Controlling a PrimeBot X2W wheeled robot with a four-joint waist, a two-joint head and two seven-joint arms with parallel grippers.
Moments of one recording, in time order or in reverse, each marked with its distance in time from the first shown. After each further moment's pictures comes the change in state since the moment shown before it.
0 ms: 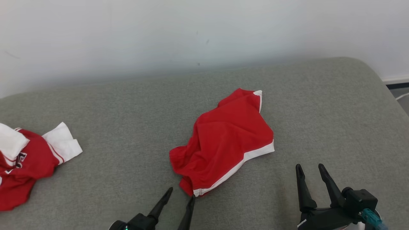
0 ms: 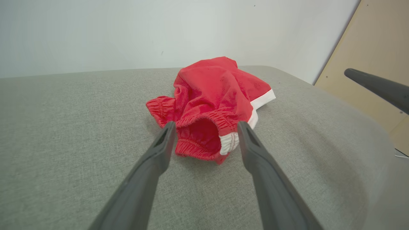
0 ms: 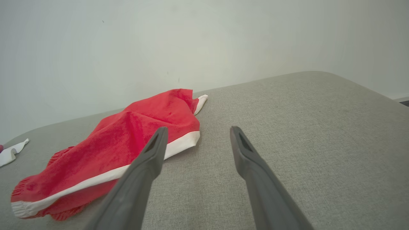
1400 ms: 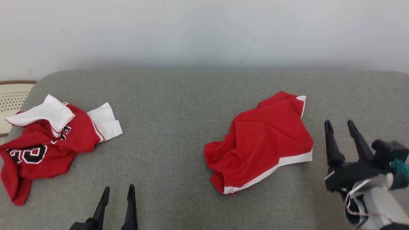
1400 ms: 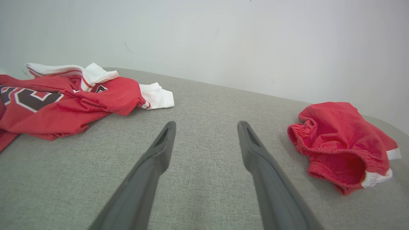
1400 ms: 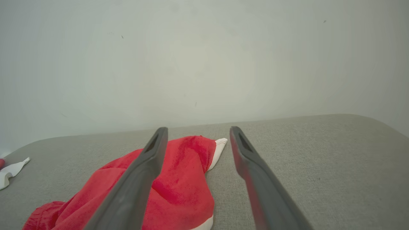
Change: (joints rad) left arm 0.115 0.000 0.288 -0.148 -0.049 0.099 0.000; right arm -0.326 -0.209 0.066 0.258 0.179 0.000 -0.022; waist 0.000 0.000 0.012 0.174
